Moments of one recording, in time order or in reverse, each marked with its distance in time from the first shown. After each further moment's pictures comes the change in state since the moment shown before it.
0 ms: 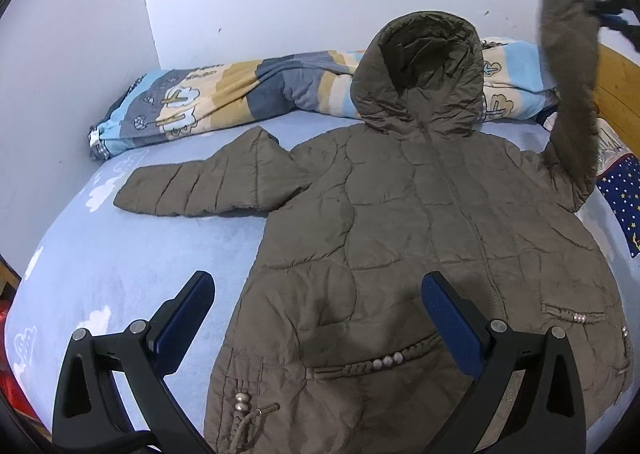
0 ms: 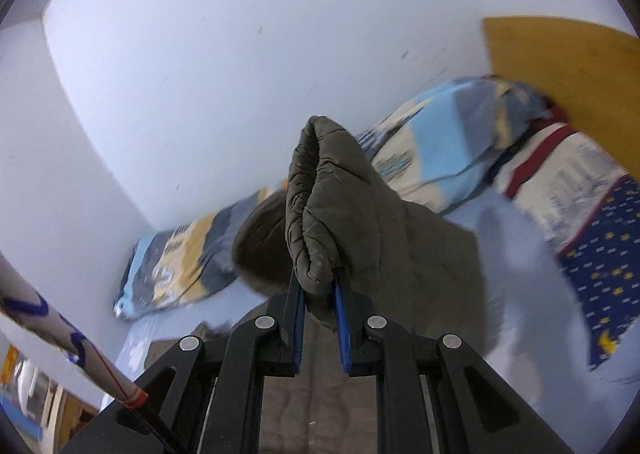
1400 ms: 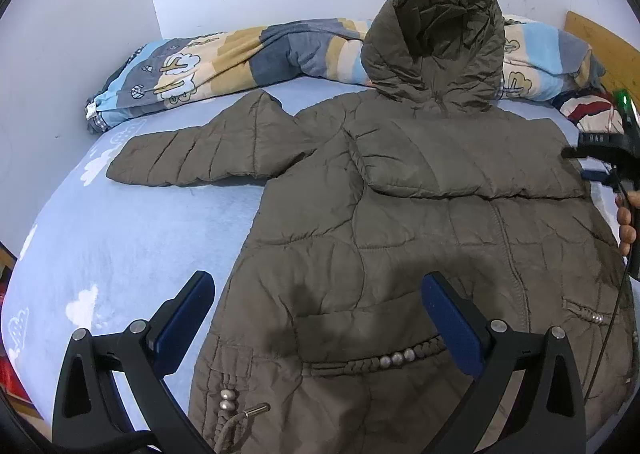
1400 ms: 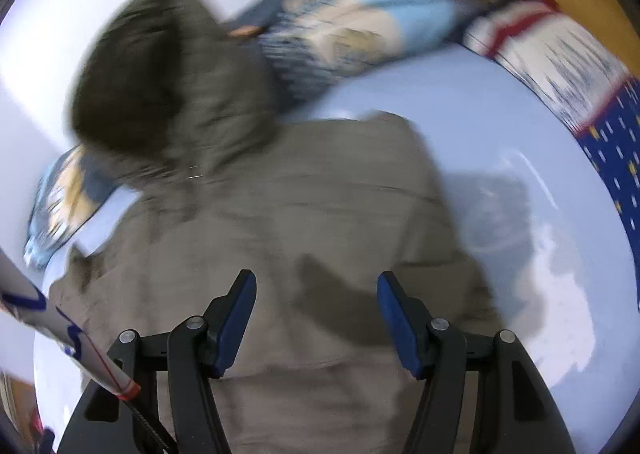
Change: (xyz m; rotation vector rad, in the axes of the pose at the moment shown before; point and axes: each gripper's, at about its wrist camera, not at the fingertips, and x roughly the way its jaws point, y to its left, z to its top) left arm 0.037 -0.001 -0.006 -0.020 0.103 0.018; right arm 0.188 -0.120 -0.133 0.069 0.319 -0.270
